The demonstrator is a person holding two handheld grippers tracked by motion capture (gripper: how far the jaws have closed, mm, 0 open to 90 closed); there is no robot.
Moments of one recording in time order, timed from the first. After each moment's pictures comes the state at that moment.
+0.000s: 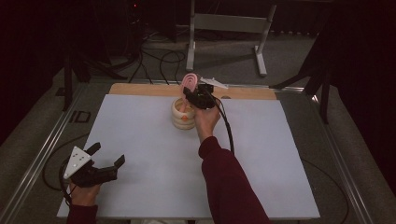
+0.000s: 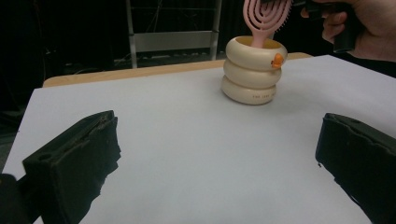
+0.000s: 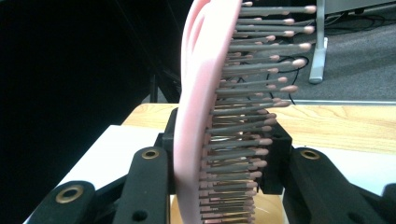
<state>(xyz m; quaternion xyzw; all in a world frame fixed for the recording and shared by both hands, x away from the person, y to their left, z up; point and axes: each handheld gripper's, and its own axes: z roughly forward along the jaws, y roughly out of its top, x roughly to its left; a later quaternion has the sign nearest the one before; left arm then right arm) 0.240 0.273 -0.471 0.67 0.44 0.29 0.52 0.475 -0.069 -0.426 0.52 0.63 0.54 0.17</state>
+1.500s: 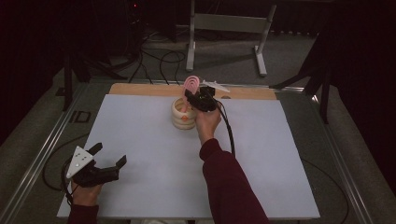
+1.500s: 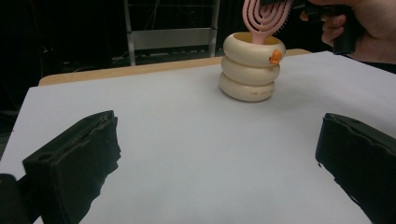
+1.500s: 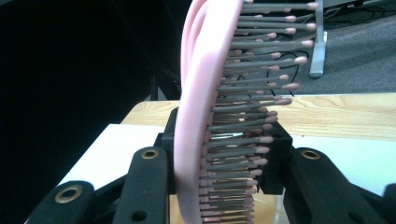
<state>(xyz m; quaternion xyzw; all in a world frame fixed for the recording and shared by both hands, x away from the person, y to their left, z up) 0.242 0.269 -0.472 0.68 0.44 0.29 0.52 0.473 -0.076 -0.435 0.54 0.62 0.55 0.16</state>
